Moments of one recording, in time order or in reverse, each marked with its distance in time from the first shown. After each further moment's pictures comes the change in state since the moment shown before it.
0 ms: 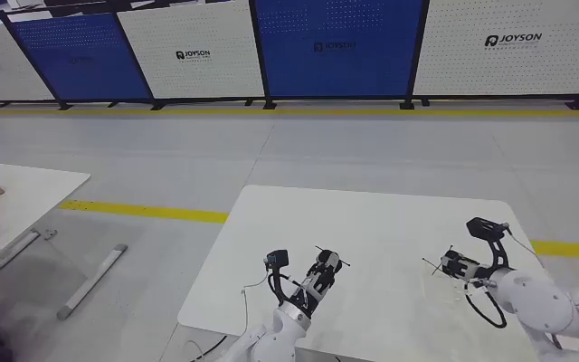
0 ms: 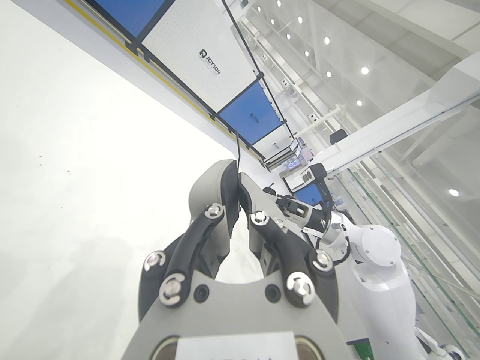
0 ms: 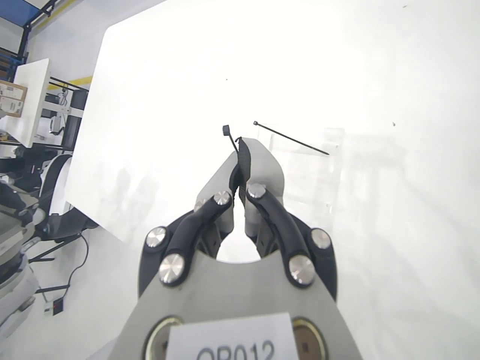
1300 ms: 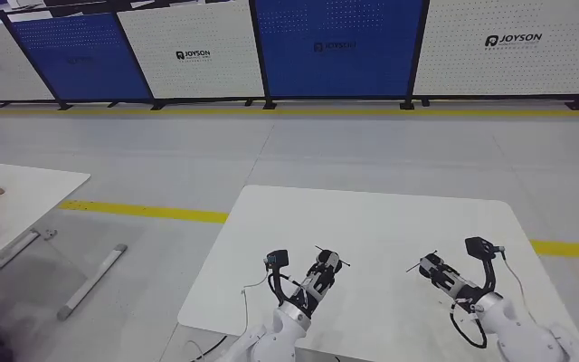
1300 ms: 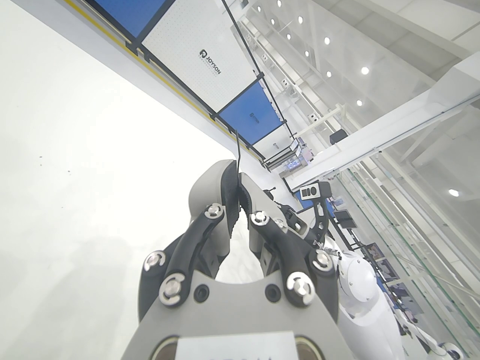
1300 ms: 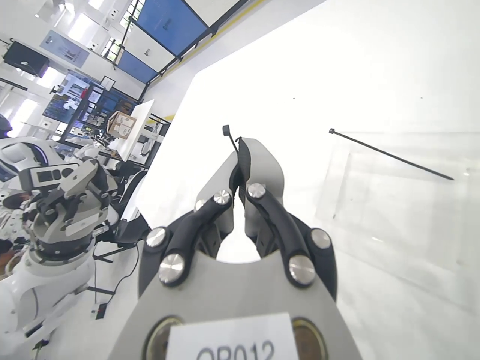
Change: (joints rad) left arm 0.000 0.000 0.000 0.000 0.000 0.000 0.000; right arm -0.196 -0.035 0.006 -0.002 0.203 -0.258 -0.405
